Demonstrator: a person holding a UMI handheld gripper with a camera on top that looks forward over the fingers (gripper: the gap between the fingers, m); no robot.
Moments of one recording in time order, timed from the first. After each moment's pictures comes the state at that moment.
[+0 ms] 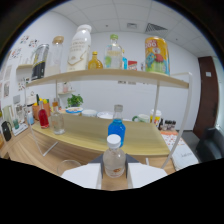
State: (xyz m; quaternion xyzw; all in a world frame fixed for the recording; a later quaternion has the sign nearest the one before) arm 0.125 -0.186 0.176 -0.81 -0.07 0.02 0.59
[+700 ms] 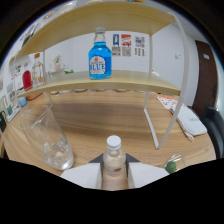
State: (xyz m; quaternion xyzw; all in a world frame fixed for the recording) arm 0.157 -0.204 0.027 -0.88 -0.04 0.02 0.48
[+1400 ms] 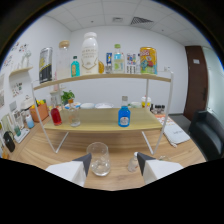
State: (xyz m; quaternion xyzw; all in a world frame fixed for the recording) arm 0.088 -0.283 0.183 -0.84 0.01 0.00 0.54
